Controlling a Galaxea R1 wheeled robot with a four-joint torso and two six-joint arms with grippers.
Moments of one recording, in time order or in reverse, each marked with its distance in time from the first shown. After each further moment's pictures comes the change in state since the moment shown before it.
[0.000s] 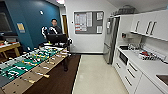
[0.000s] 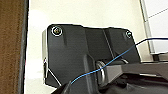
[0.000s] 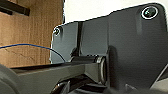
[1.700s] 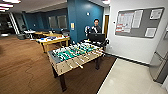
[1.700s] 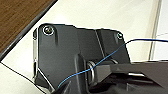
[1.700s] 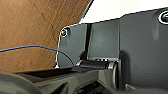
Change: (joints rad) left arm 0.009 -0.030 0.093 -0.002 -0.012 0.000; right arm 0.014 0.083 -0.053 -0.040 0.001 0.000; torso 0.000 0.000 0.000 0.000
